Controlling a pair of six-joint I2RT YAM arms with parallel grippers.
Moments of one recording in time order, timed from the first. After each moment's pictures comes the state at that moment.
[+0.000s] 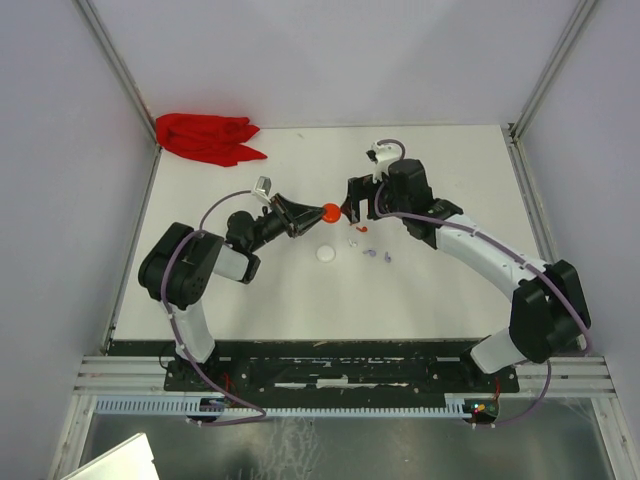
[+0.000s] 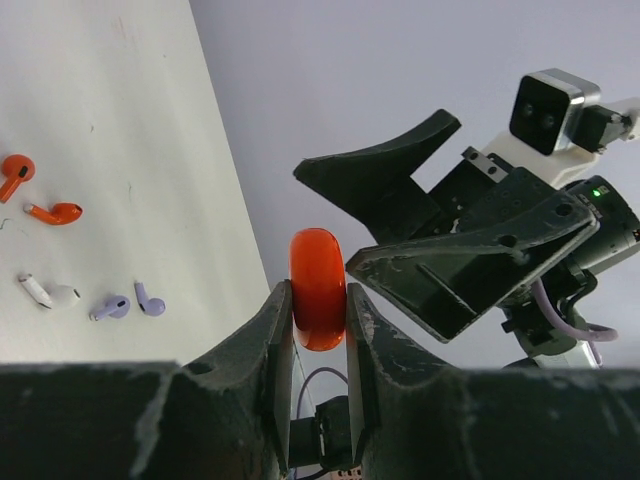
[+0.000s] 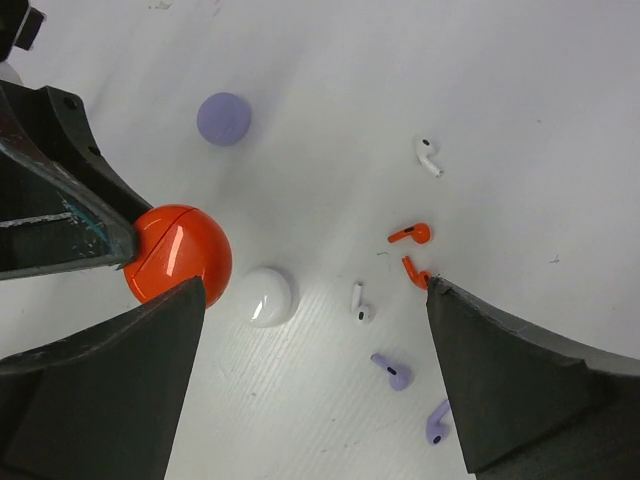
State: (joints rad) left arm -0.36 1.85 0.60 1.40 0.60 -1.42; right arm 0.53 1.48 1.11 -0.11 -0.11 0.22
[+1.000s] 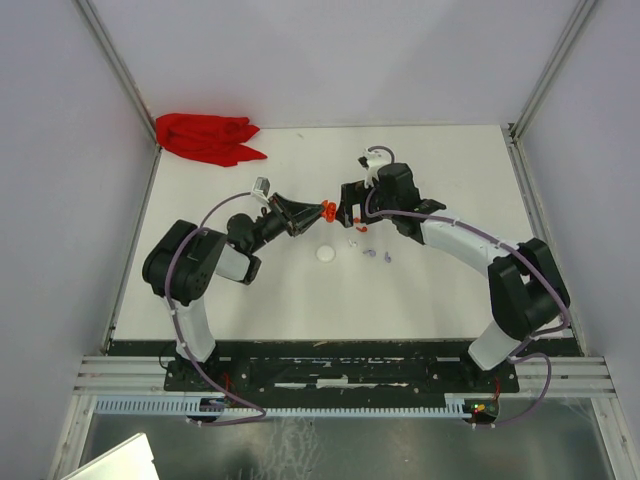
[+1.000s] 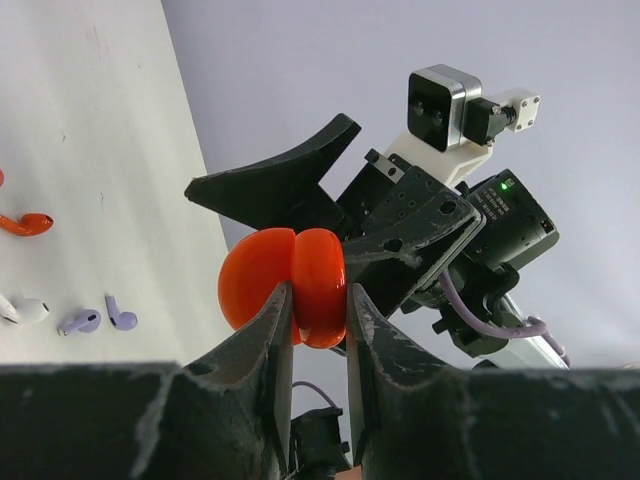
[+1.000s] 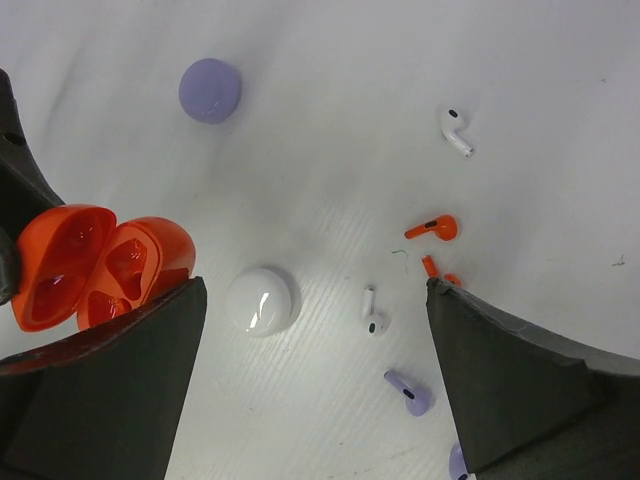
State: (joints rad) left arm -0.36 1.88 0.60 1.50 0.59 -1.51; right arm 0.53 1.63 1.11 -0.05 -0.16 0.27
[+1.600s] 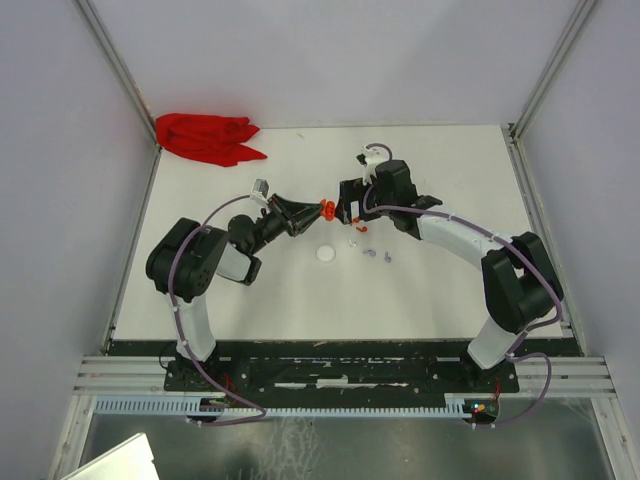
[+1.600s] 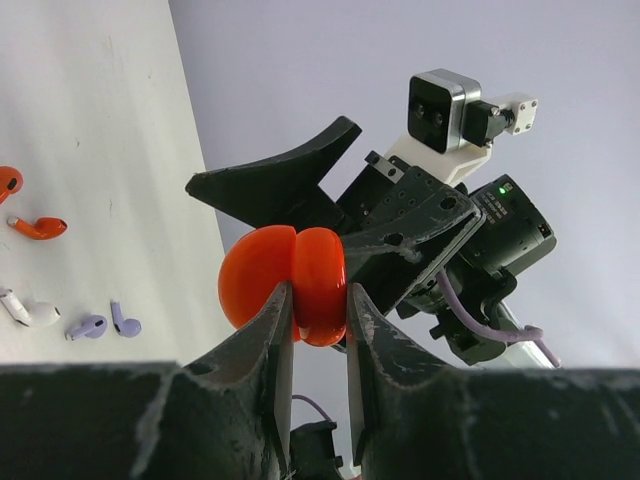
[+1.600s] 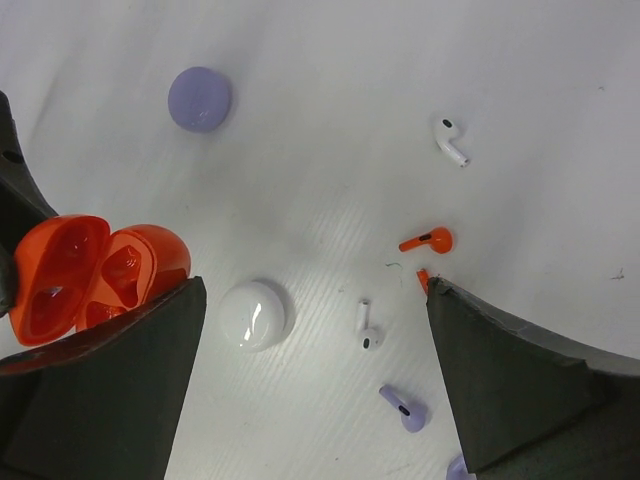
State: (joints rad) left arm -0.36 1.92 0.60 1.53 0.55 -1.56; right arm 0.52 1.69 1.15 -0.04 -0.18 0.27
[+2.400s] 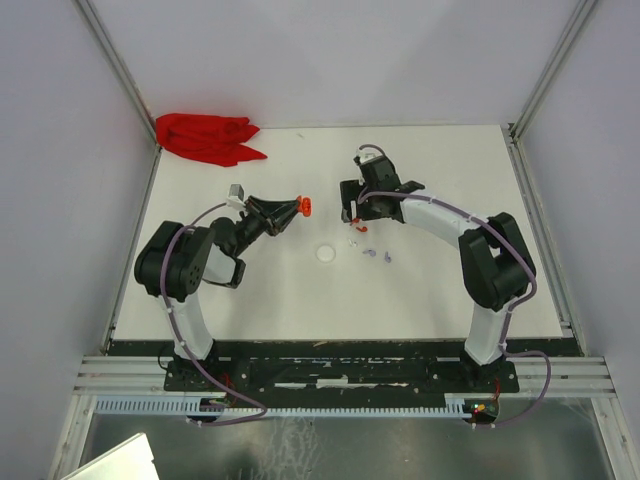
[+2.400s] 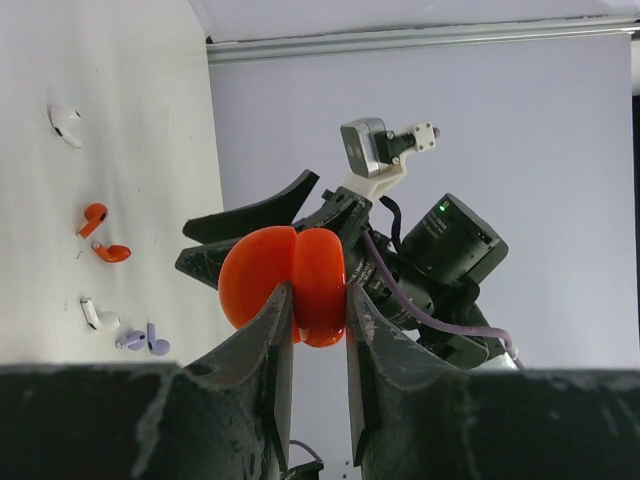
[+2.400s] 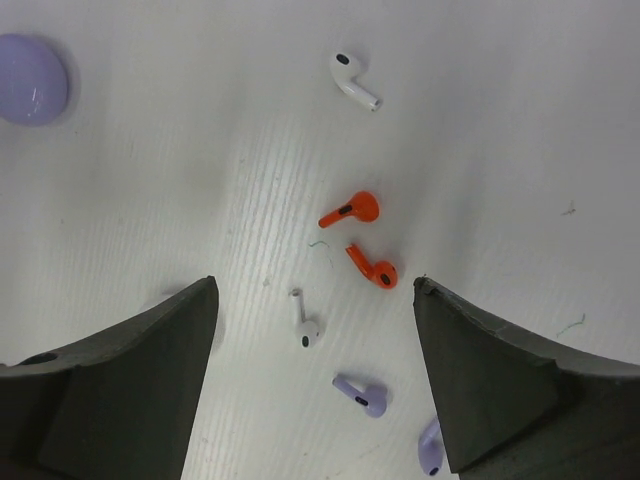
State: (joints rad) left arm -0.21 1.89 0.52 1.53 0.54 -1.59; right arm 0.53 1.84 1.32 -0.30 0.02 0.32
